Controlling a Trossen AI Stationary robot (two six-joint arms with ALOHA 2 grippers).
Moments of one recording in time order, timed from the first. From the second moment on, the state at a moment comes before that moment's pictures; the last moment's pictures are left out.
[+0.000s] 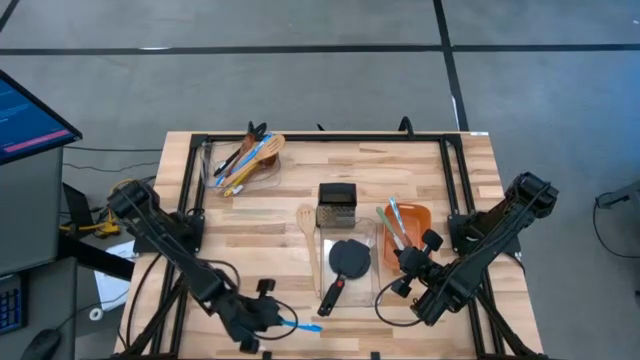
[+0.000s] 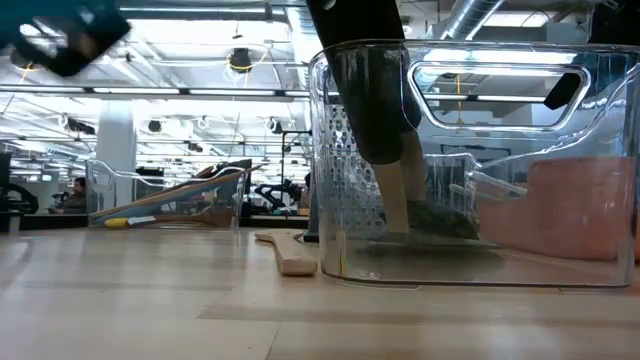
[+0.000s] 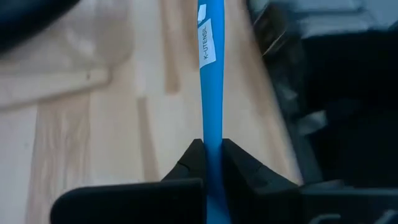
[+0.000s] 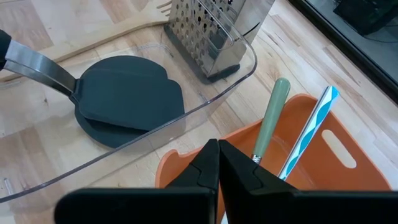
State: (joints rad) left arm -0.81 1.67 0.96 -0.15 -0.34 -0.55; right arm 0.84 1.57 1.05 -1.13 0.88 1.38
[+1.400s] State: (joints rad) left arm -0.58 0.97 0.97 -0.14 -1.19 0.27; right arm 0.82 1.57 1.05 -1.11 0.89 1.33
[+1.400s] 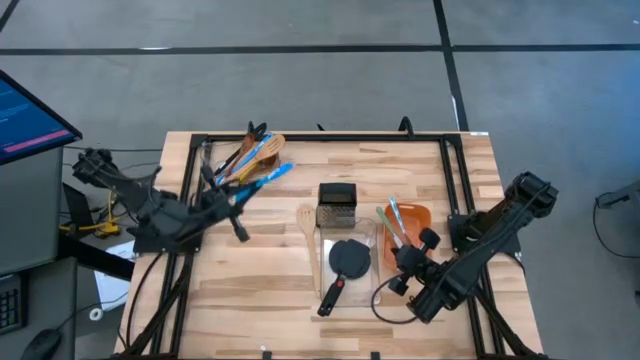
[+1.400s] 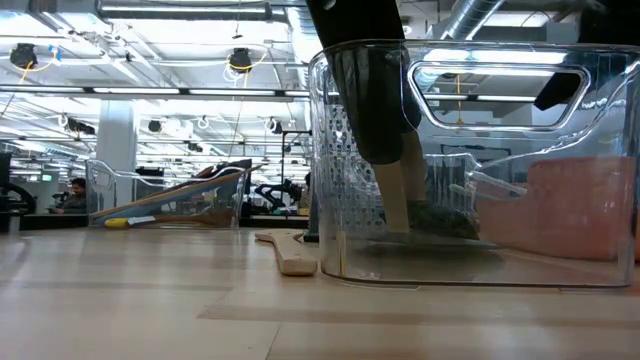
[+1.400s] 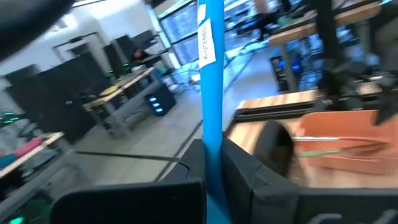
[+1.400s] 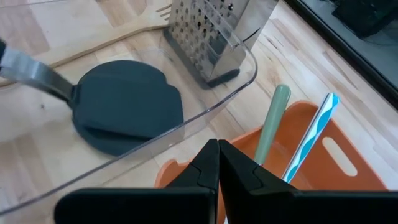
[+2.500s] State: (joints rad) left arm 0.33 0.96 0.89 -0.40 -0.71 0.10; right arm 0.78 1.57 1.05 -1.02 0.88 1.19
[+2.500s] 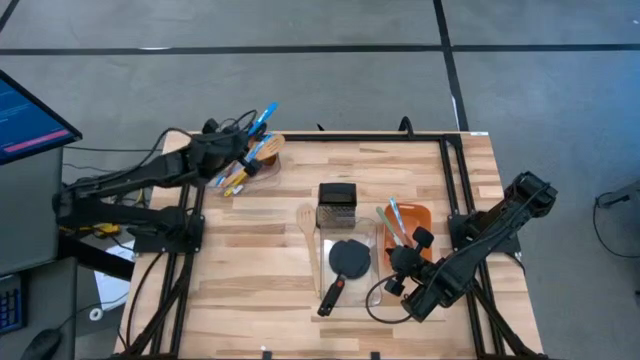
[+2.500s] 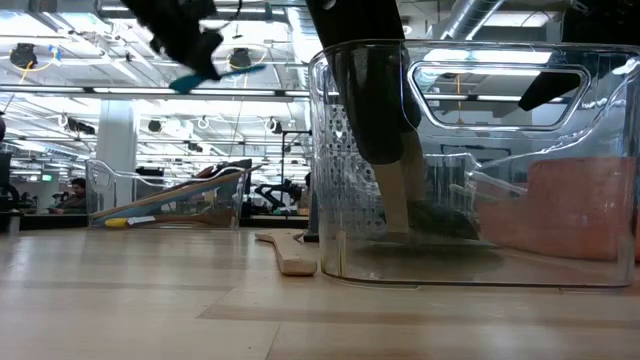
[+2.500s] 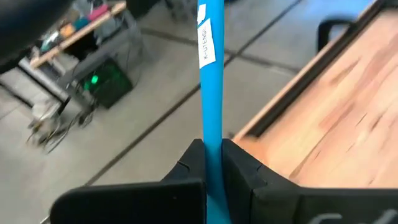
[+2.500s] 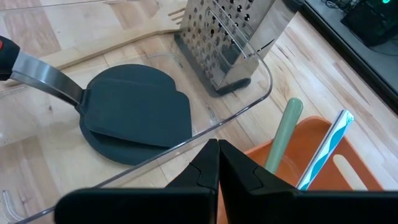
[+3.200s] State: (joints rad) left arm 0.64 0.96 0.52 -0.33 -0.52 0.17; right arm 0.76 1.57 1.05 -1.02 0.88 1.19
